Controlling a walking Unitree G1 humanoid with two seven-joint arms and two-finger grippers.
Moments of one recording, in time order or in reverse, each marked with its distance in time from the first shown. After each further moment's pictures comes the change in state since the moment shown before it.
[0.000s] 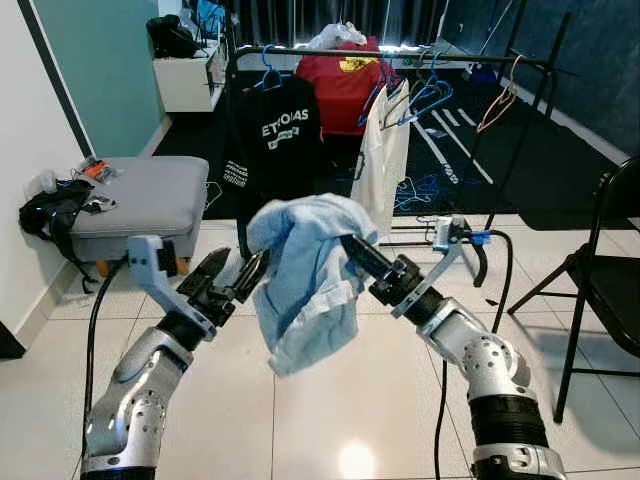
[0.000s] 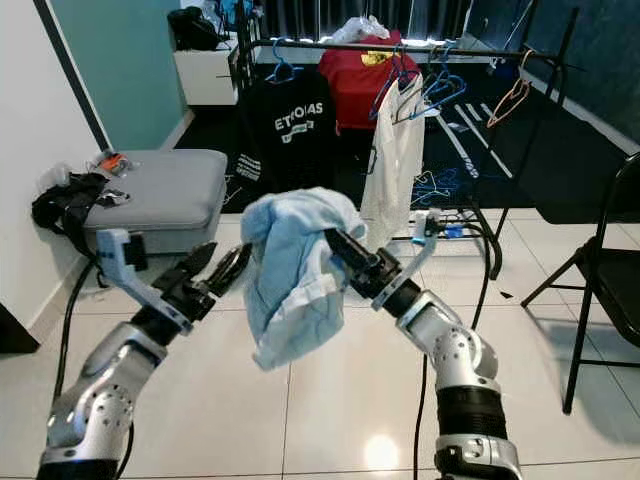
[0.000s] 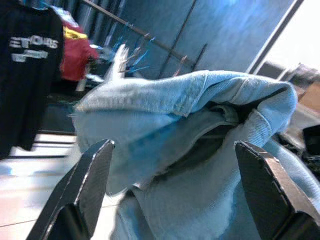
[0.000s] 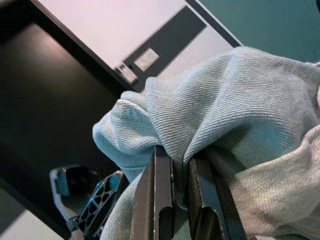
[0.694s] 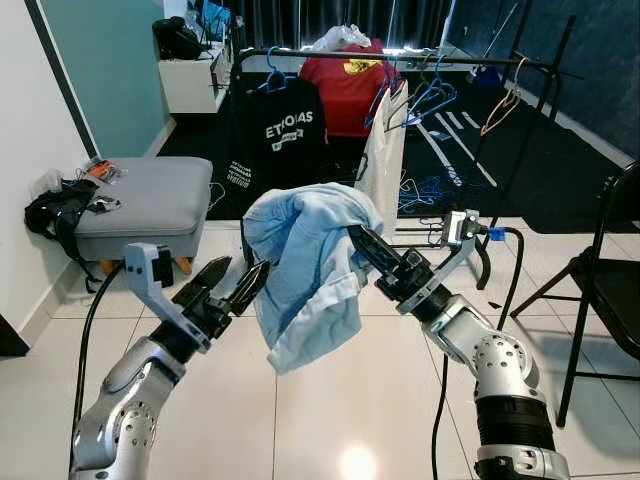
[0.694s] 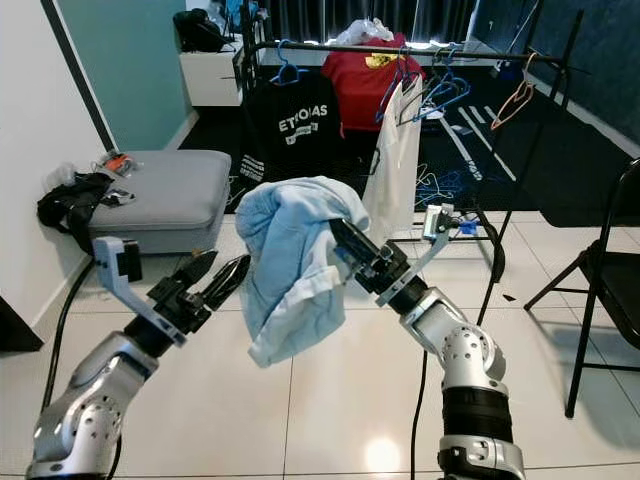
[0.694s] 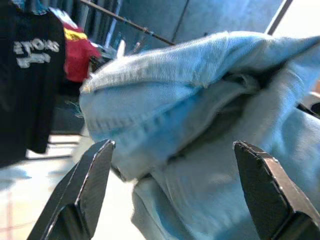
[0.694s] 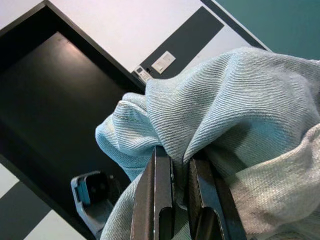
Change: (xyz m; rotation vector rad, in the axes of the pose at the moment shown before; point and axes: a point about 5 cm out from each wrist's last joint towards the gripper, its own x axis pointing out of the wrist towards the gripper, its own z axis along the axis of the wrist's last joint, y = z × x) left arm -0.001 0.000 0.001 0.166 0.038 -0.003; right arm 0.000 0.008 0.003 0.051 -0.010 0.053
